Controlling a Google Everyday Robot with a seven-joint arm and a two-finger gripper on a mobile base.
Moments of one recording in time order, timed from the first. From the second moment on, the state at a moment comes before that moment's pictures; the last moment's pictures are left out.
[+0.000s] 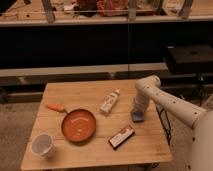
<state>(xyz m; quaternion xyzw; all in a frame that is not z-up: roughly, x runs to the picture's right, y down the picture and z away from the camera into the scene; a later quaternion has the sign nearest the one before) 0.208 0.147 0.901 -0.24 -0.25 -0.60 0.72</state>
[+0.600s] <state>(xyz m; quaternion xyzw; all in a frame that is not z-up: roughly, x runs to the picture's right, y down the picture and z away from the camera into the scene) 0.204 0.133 0.894 -0.23 -0.24 -0.61 0.72</state>
